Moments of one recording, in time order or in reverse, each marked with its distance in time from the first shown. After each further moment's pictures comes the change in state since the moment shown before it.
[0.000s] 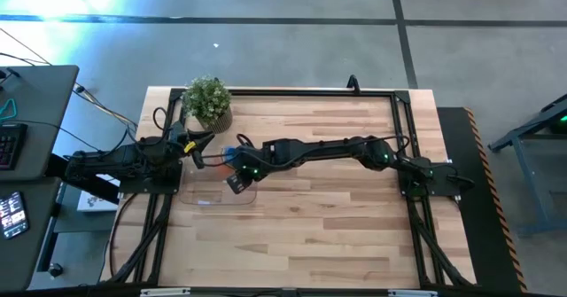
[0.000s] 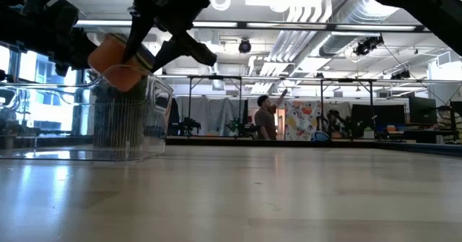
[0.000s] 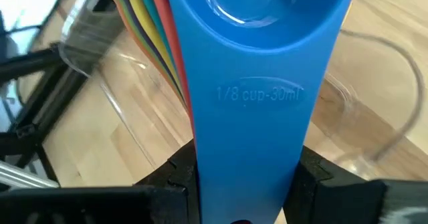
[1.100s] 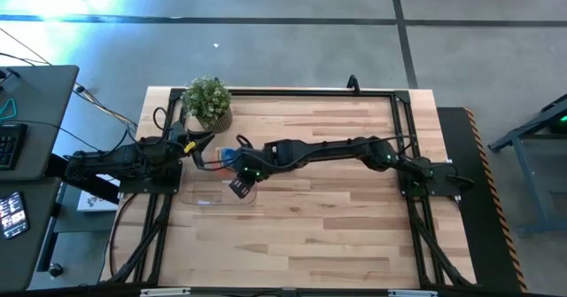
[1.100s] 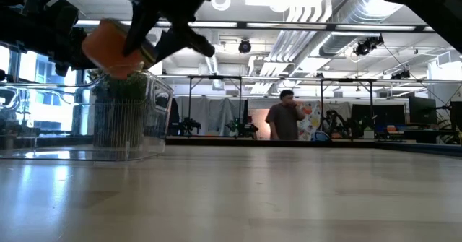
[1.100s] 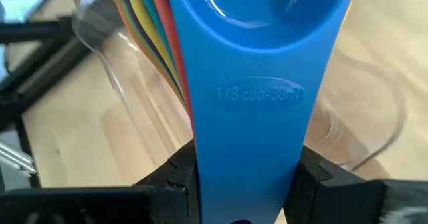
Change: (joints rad) left arm 0.000 0.000 0.000 -0.001 0.000 0.000; right arm 0.015 -0.036 -0.001 -0.025 0.048 -0.180
